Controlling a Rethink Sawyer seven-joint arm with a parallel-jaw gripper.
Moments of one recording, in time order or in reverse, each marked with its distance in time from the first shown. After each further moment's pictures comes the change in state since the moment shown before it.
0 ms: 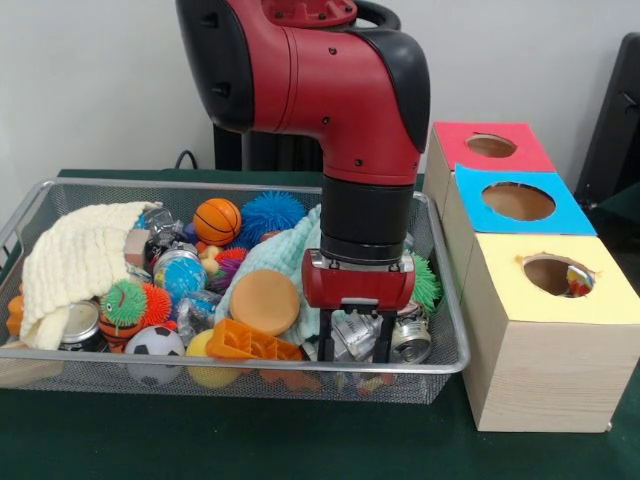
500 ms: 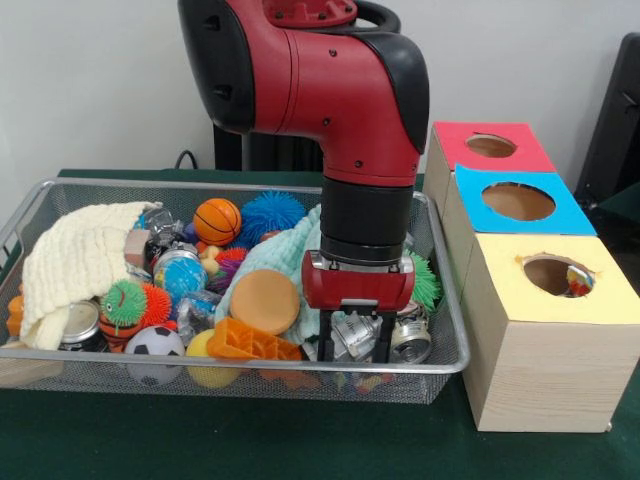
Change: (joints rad) arm 0.006 0.006 -0.011 0.002 0.002 -0.018 0.000
